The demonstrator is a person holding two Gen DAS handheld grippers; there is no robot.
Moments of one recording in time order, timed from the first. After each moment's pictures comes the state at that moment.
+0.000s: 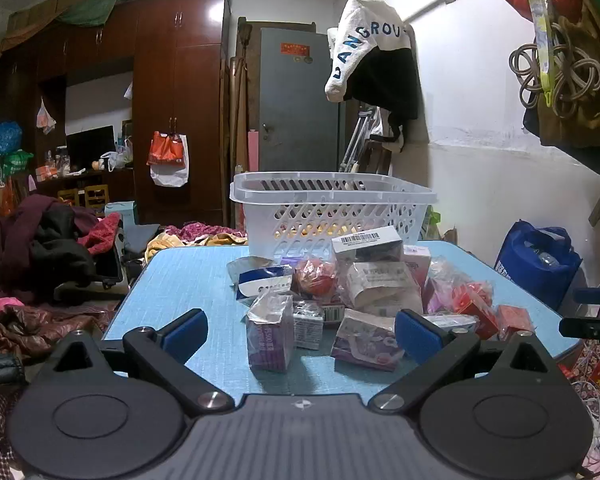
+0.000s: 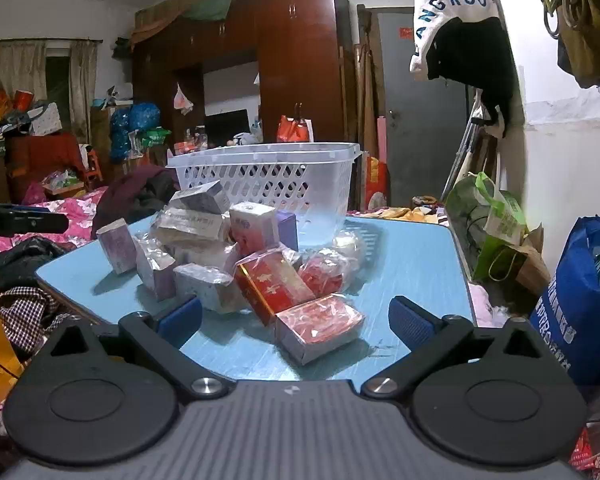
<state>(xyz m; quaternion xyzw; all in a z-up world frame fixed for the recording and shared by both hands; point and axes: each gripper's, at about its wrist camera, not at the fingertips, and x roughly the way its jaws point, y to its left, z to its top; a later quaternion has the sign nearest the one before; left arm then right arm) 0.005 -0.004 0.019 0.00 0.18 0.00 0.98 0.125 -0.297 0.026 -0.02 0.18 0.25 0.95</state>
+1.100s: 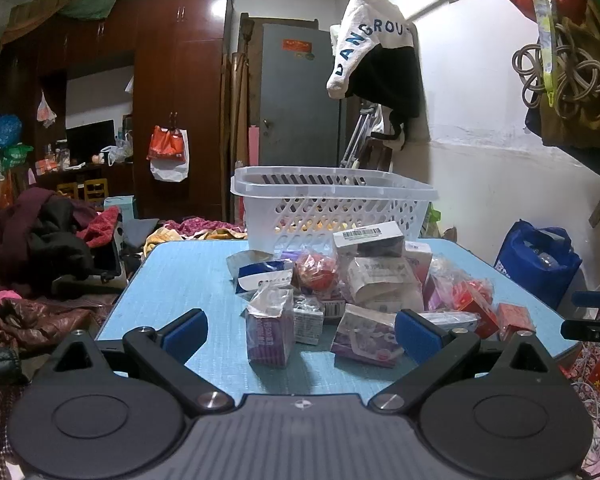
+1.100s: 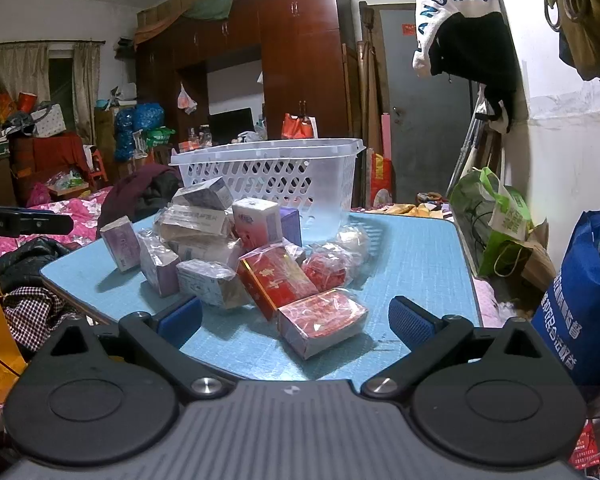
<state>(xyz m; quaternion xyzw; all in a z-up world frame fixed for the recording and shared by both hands) 0.005 -0.004 0.018 -0.01 0.18 0.00 0.98 0.125 -0.300 0.022 -0.01 0.18 0.26 0.95</state>
